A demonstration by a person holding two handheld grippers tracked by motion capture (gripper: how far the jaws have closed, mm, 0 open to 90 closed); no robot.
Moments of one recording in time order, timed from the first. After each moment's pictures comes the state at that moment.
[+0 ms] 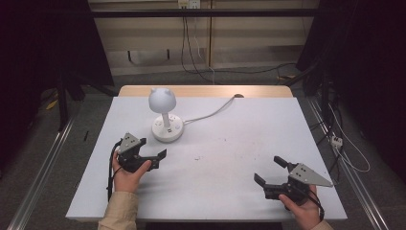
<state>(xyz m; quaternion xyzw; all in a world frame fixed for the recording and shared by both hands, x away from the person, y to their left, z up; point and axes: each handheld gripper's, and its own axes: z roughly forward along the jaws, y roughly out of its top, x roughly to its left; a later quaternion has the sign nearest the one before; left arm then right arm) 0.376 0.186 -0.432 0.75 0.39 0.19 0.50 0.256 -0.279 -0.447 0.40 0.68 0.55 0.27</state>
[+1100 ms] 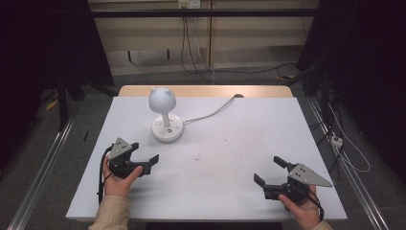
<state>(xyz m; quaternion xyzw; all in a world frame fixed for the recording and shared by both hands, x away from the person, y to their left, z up) 0.362 0.209 -0.433 0.75 0.39 0.19 0.49 0.256 -0.278 -0.448 0.40 0.68 0.55 0.27</state>
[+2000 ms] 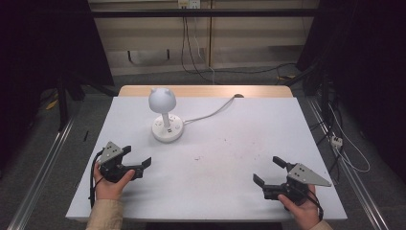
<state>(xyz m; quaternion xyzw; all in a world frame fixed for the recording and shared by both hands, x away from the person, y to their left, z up) 0.352 0.230 -0.434 0.75 0.40 0.19 0.49 0.257 -0.277 -0.448 0.40 0.68 0.55 0.27</state>
